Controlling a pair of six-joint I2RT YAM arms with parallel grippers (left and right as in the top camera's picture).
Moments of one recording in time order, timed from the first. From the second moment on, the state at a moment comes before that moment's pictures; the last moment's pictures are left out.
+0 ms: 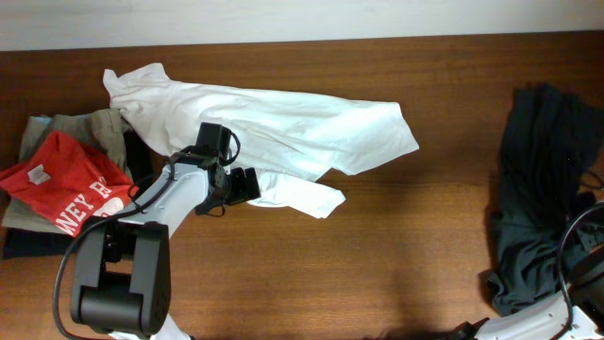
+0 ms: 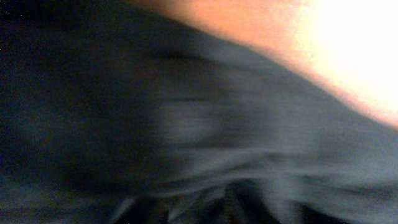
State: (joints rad) left arm -0.19 1.82 1.06 -0.61 0.08 -0.40; right arm -0.93 1.96 1.30 -0.83 -0.32 0.30
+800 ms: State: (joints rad) left arm 0.06 1.65 1.25 -0.70 -0.05 -0.33; right arm -0.06 1.91 1.32 -0.75 -0.34 -0.05
